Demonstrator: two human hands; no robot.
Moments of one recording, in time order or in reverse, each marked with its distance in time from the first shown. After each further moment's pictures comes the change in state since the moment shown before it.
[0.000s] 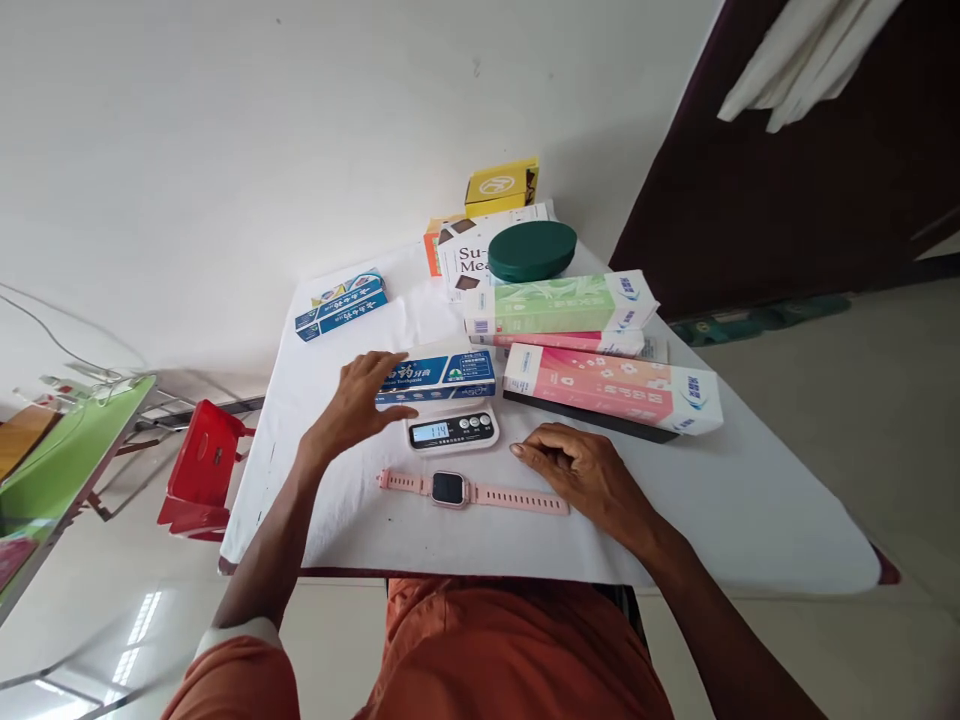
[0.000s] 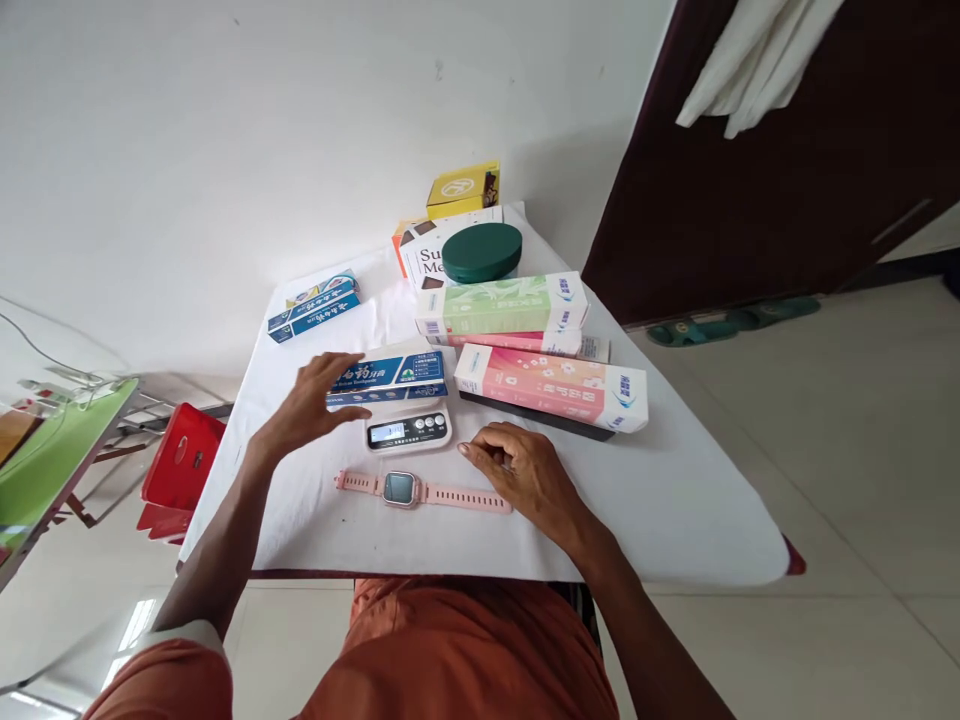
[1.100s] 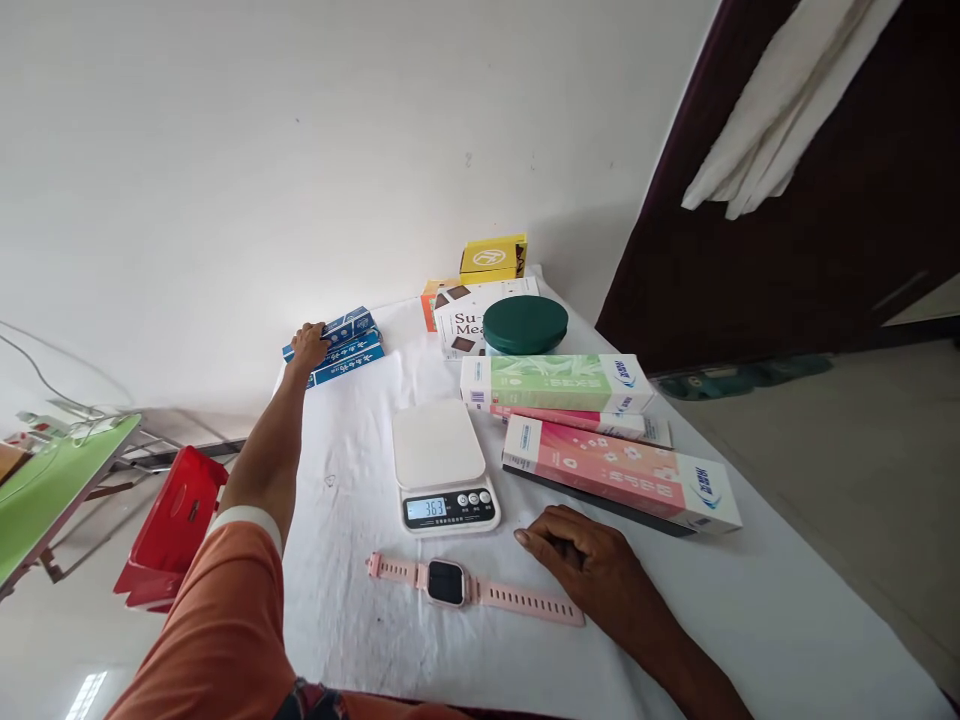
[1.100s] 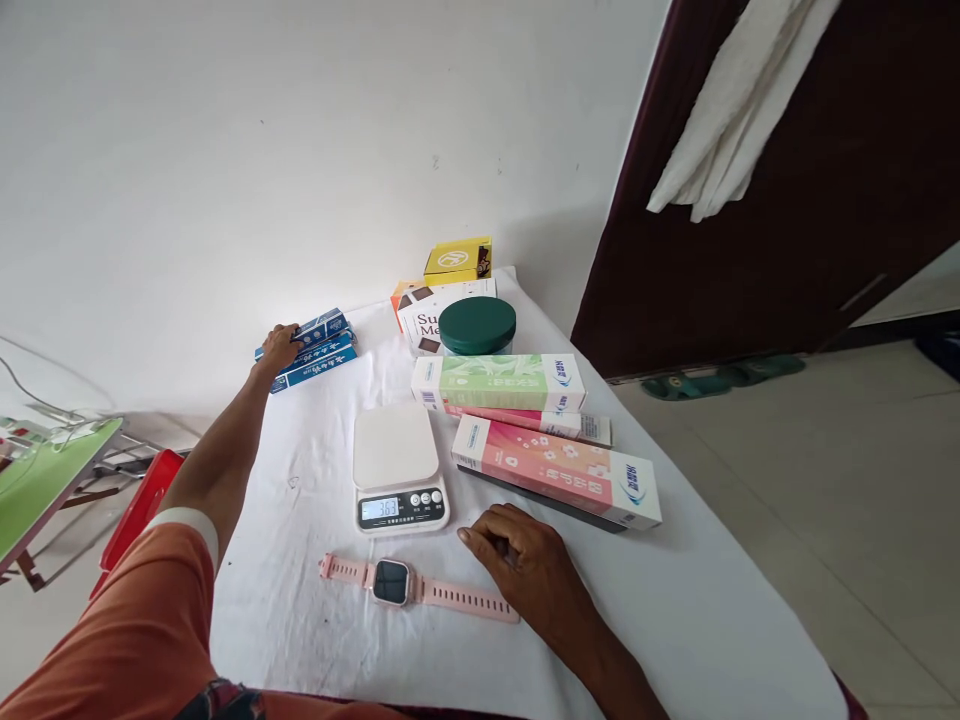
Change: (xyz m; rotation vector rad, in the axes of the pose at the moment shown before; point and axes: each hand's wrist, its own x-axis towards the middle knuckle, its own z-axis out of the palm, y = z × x) left_hand 0.169 -0.205 -0.027 0.225 0.133 -0.674; right_hand 0.002 0.019 0.007 0.019 0.023 0.031
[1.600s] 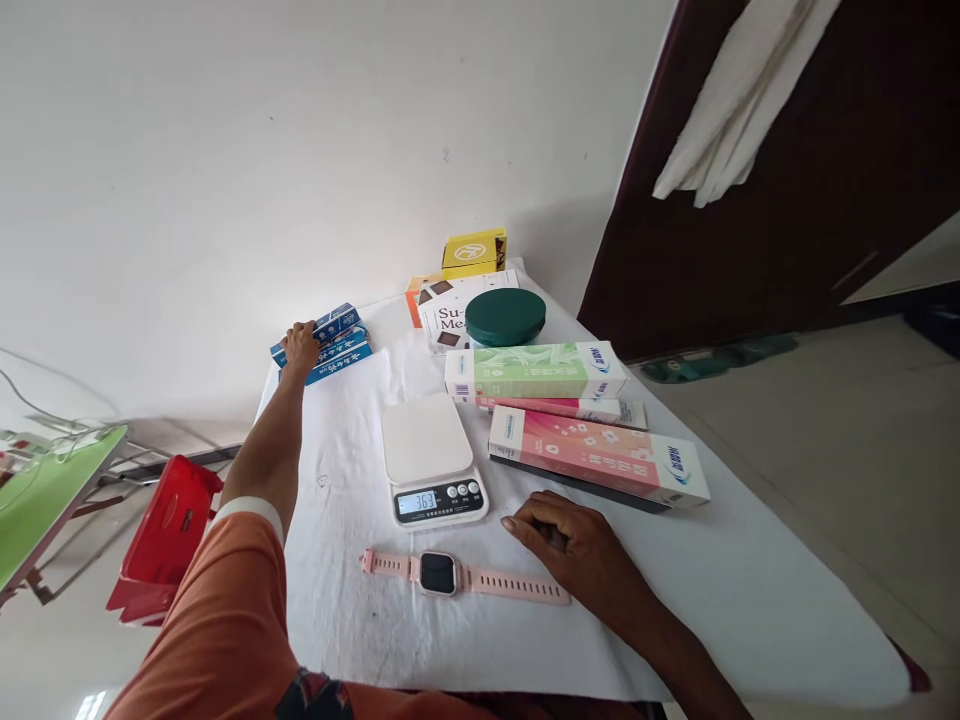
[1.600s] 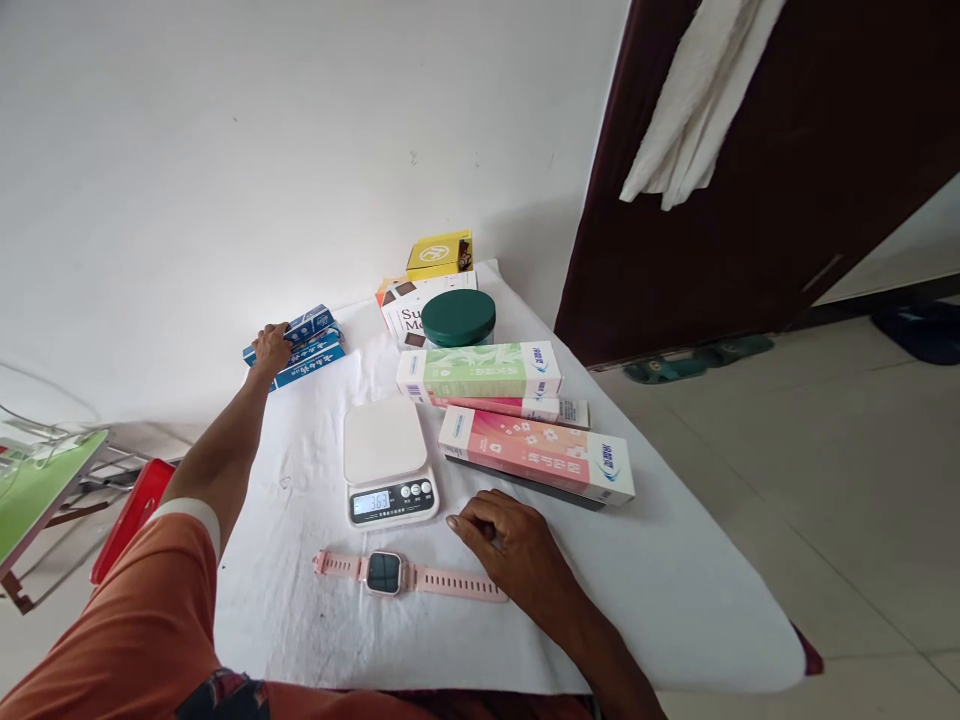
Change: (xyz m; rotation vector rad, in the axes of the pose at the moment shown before) left_hand 0.002 0.008 0.016 0.049 0.063 0.033; right_hand 0.001 -0.003 0.000 -0.003 0.019 -0.005
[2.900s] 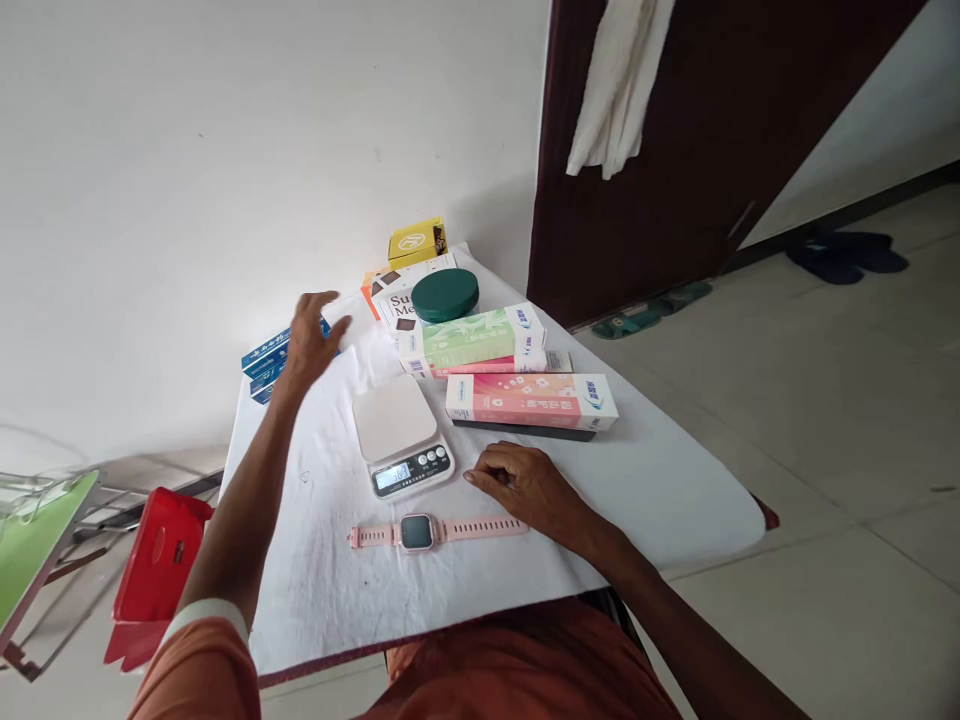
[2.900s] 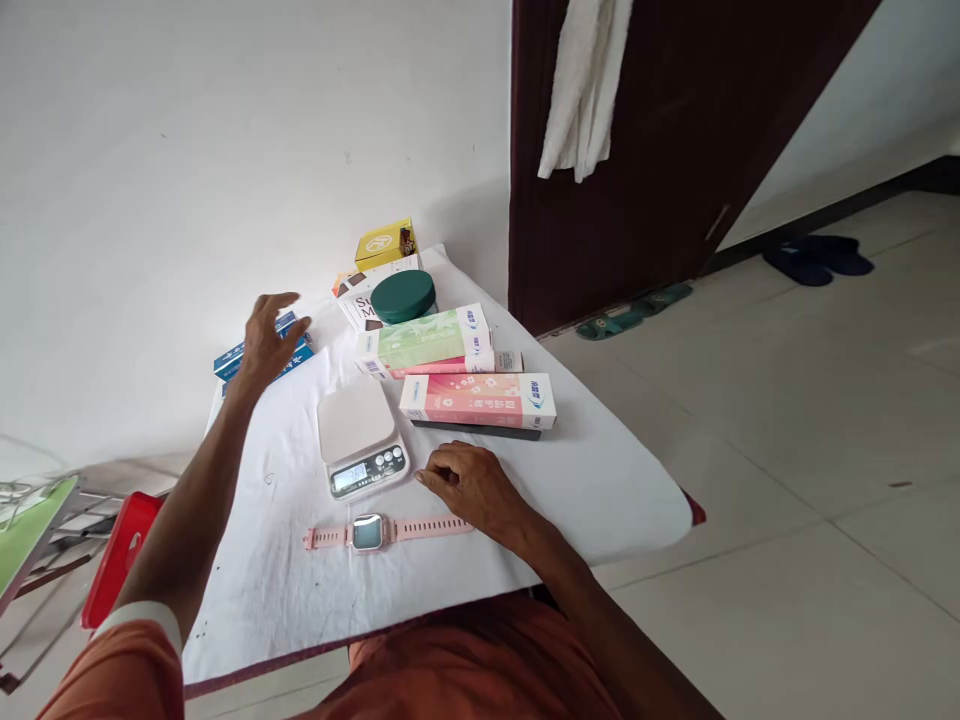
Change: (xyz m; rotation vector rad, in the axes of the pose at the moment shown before) left_hand -0.104 0.113 -0.071 -0.345 0.223 0.655; right_hand 0.000 -0.008 -0.001 -0.029 0.032 -0.064
